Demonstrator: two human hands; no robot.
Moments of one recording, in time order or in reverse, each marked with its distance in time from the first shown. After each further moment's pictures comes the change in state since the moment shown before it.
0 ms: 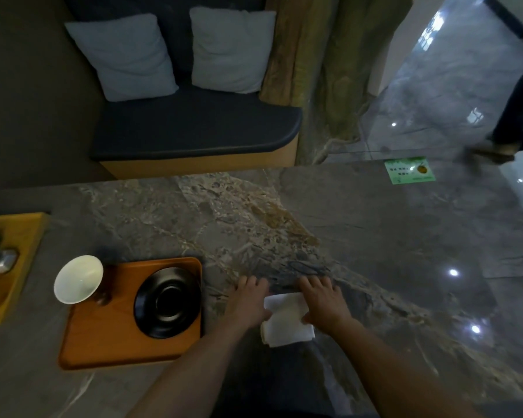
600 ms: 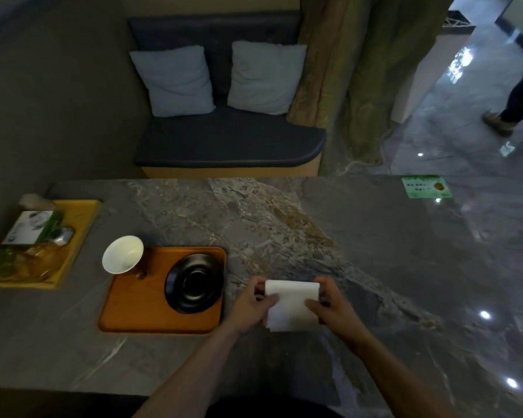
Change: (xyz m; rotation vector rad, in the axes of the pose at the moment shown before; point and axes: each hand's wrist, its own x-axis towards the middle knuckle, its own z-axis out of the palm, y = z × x) left_hand -0.088 -0.009 -0.017 -1.126 0.131 -0.112; right_hand -0.063 -0.019 0.000 0.990 0.132 -0.067
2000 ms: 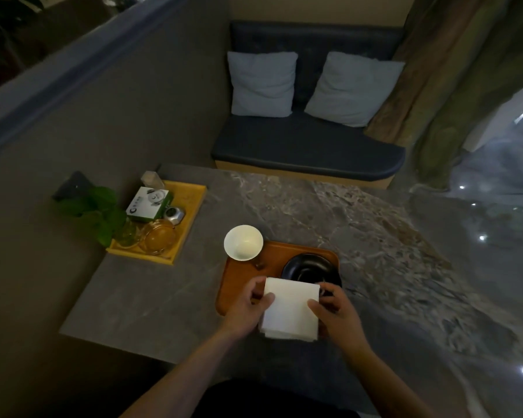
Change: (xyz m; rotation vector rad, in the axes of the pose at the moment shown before) left_hand -0.075 -0.071 -0.268 -0.027 0.117 -0.023; right_hand 0.015 -0.111 0.265 0.181 0.045 0.066
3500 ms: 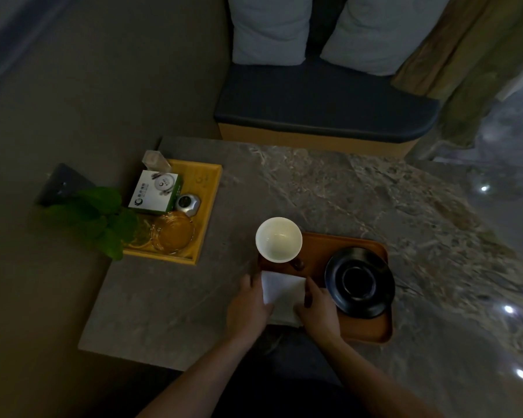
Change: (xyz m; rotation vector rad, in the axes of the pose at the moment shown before) left_hand 0.069 -0.055 -0.070 0.737 0.115 -0.060; right_hand 0.069 0.011 0.139 -0.590 0.034 0.126
